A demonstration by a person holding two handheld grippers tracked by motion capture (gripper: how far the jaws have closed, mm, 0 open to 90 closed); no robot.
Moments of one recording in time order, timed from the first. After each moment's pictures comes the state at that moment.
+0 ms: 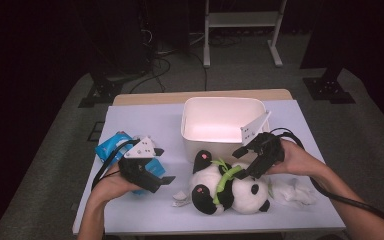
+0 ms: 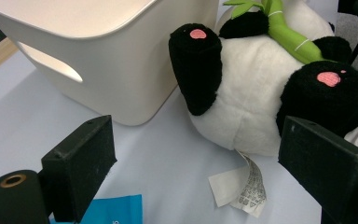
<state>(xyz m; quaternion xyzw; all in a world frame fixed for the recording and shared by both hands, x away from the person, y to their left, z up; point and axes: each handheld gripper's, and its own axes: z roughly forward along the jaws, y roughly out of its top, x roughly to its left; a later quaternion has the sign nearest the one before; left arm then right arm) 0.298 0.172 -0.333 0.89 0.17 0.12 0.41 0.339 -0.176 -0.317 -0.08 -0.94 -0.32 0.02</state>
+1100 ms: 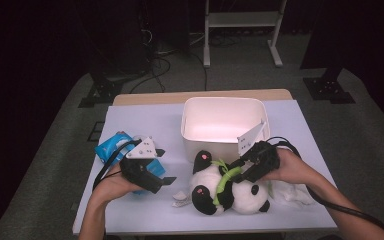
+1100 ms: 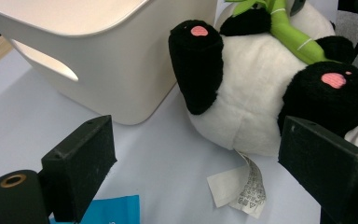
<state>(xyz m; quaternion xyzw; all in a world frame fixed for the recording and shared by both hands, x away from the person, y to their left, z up) 0.299 0.169 -0.335 0.89 0.17 0.11 0.41 0.330 -0.170 -0.338 -0.06 -0.95 -0.31 0.02</state>
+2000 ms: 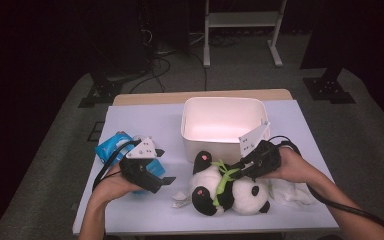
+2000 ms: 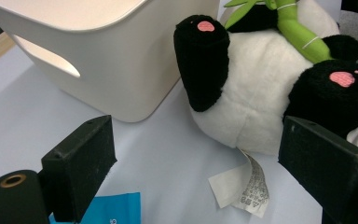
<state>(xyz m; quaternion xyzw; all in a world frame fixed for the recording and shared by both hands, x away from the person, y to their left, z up) 0.298 0.170 -0.337 0.89 0.18 0.11 0.41 0.322 -0.171 -0.326 -0.04 -0.95 -0.32 0.00</state>
